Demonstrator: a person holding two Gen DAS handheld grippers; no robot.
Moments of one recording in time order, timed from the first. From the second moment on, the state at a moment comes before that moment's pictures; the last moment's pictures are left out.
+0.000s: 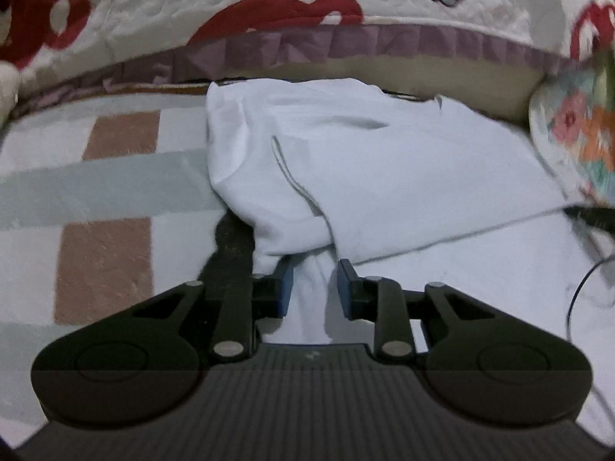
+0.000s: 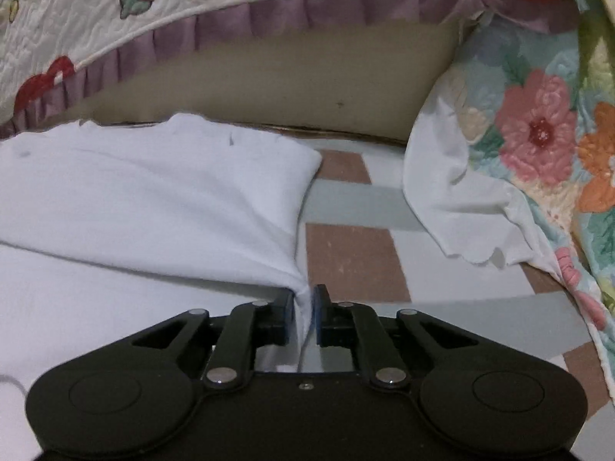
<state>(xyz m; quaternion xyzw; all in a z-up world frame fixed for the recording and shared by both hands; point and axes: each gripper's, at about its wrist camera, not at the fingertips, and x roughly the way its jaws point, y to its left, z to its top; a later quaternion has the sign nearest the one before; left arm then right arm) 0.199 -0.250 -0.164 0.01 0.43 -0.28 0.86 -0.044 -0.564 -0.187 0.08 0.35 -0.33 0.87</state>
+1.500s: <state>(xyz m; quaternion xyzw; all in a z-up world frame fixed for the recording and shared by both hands) -0.025 -0.164 -0.074 -0.07 0.55 -0.36 0.75 -0.366 -0.328 -0.114 0.26 0.38 -0.22 0.86</state>
